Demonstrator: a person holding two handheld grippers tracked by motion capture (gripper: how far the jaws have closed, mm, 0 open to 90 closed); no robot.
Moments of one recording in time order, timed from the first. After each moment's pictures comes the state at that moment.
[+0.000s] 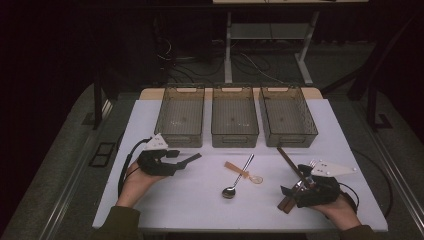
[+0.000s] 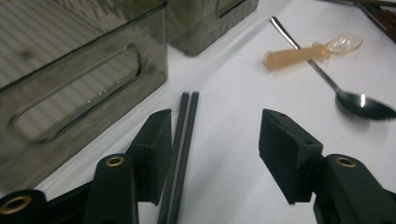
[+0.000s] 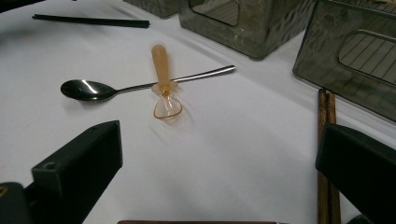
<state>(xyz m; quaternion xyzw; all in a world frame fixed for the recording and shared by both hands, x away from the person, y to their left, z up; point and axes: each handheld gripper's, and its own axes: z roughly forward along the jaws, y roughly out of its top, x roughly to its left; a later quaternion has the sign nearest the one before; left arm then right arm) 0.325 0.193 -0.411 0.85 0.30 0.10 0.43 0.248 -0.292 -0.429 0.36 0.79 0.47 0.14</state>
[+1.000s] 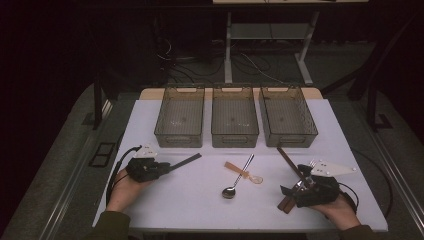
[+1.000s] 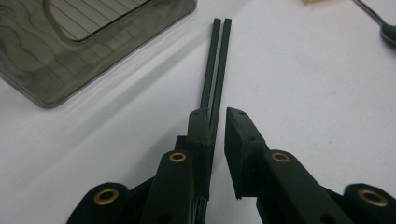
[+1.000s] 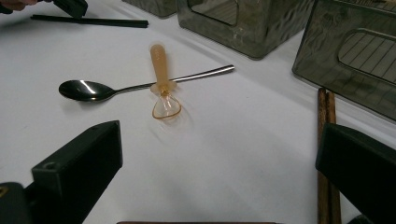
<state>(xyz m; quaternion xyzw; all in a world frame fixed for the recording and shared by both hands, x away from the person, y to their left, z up) 0.322 0.223 -0.437 0.87 0.31 0.10 0.37 0.249 -0.292 -0.430 0.36 0.79 0.47 0.14</state>
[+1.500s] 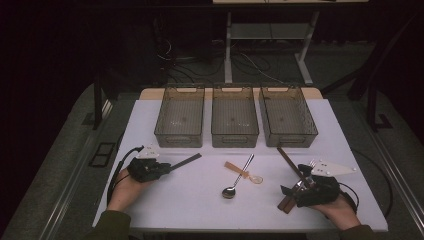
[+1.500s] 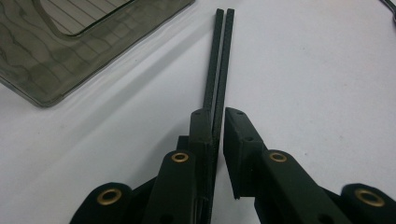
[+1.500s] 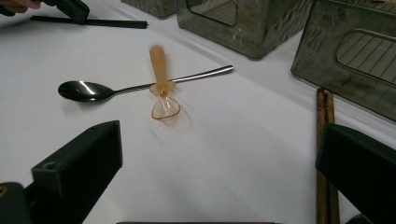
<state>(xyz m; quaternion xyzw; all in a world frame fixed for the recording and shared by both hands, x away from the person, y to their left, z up) 0.324 0.221 -0.441 0.88 0.30 0.10 0.36 0.249 -0.293 -0.430 0.37 0.79 0.47 0.14</state>
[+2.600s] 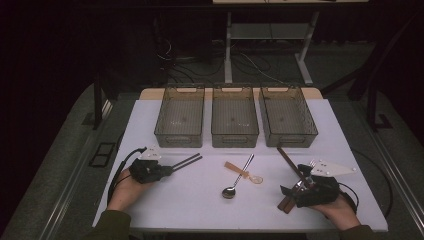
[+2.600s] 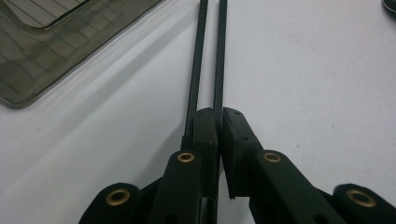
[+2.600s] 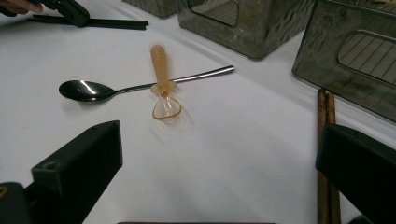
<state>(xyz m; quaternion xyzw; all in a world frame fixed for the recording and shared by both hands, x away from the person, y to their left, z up) 0.325 0.218 -0.445 0.89 0.28 0.09 0.35 0.249 -0.292 -0.429 0.36 0.79 0.47 0.14</state>
